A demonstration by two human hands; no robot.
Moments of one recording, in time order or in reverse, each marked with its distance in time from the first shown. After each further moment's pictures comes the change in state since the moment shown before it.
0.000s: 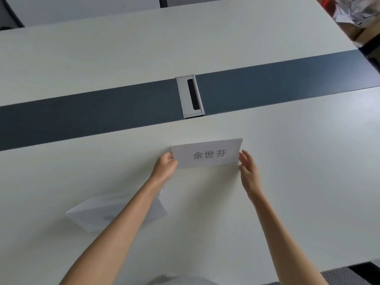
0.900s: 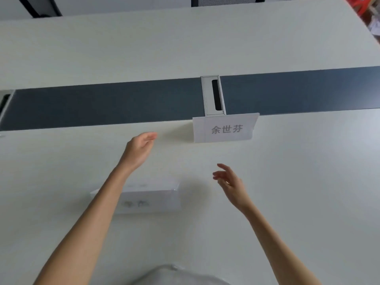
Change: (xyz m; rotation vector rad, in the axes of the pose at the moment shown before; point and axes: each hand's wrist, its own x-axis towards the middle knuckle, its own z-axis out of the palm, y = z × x) left_hand -0.026 -0.004 -0.118 0.116 0.220 0.202; right_hand -0.044 -0.012 0.061 -0.194 -0.416 -0.117
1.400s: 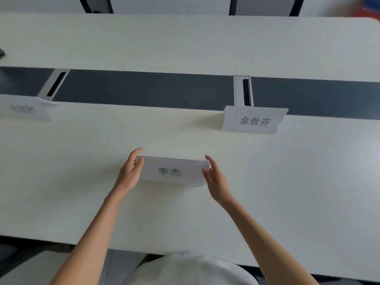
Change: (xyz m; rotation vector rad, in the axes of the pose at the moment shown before) left_hand -0.128 -0.112 -0.052 -0.032 0.173 -0.138; right_hand -0.058 -0.040 0.109 -0.142 -0.087 -0.130
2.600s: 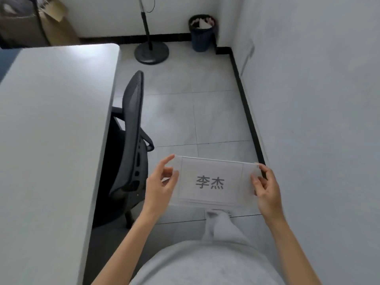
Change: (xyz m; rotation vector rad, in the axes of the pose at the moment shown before) left_hand -0.409 0.007 0.194 0.141 -1.492 0.906; right_hand -0.585 0.065 0.153 0.575 1.955 0.680
